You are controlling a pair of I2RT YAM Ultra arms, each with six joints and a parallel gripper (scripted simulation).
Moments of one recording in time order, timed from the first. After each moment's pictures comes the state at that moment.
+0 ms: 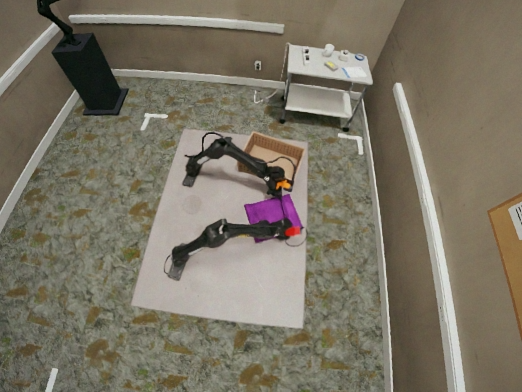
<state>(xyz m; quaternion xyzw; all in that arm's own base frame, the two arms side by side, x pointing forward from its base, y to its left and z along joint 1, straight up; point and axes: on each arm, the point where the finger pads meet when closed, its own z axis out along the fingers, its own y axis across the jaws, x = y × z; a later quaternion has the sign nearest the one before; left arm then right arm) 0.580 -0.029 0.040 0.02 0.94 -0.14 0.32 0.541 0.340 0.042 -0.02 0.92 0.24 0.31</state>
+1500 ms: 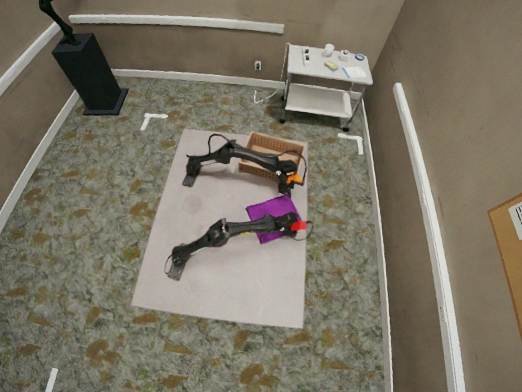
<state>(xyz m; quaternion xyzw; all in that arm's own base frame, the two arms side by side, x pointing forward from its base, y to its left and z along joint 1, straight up) 0.633 0.011 0.071 0.00 0.94 -0.12 0.31 0.561 0.363 0.081 -0.02 0.92 0.25 0.31</state>
